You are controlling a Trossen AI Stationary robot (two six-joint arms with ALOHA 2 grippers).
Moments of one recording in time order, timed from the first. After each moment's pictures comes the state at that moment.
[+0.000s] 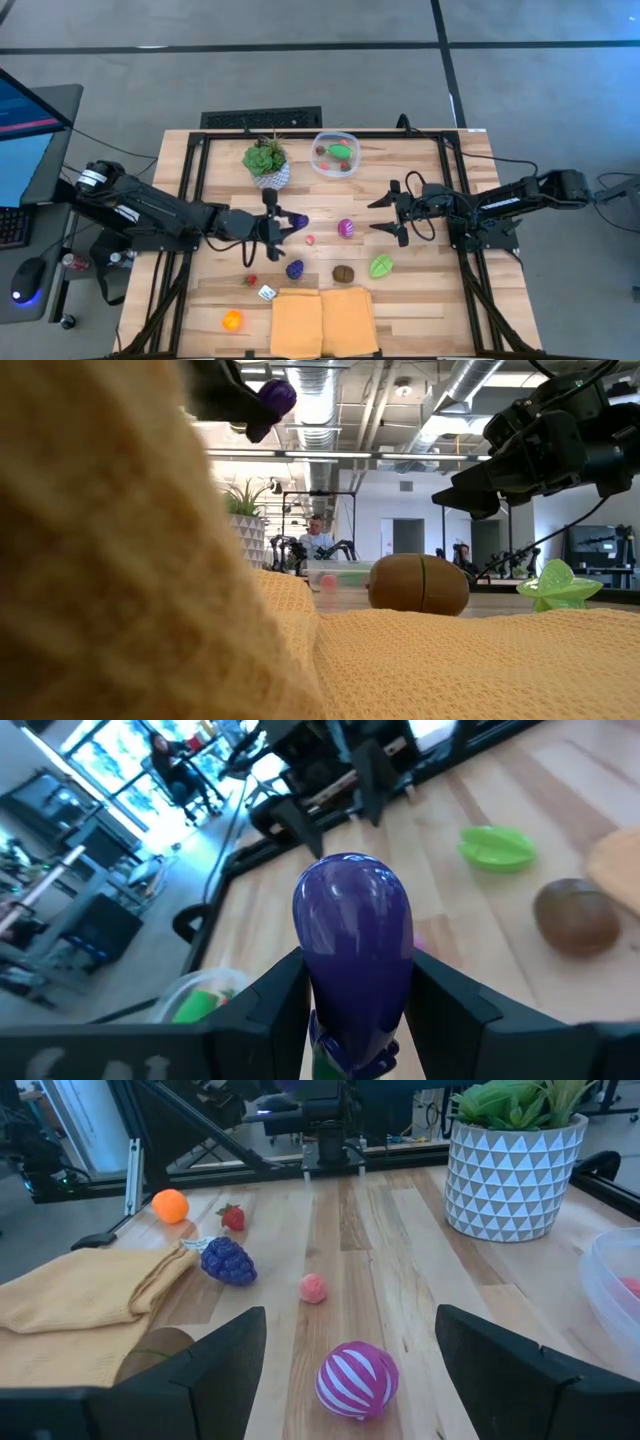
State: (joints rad) left arm -0.26 1.24 0.66 0.27 -0.48 0.40; right arm -0.10 1.10 0.12 0.76 -0.18 0.02
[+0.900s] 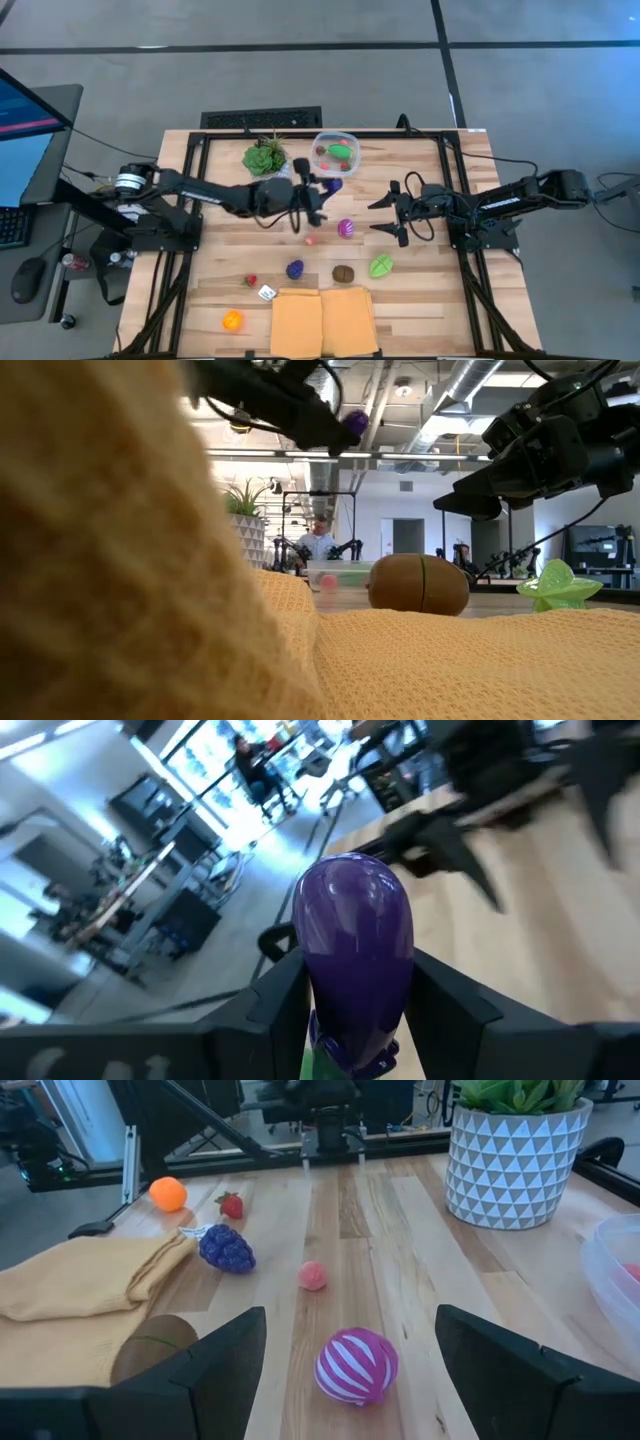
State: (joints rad) left arm 0.02 1.60 0.94 0.48 -0.40 0.54; right arm -0.10 1.10 0.12 0.73 -0.19 0.02
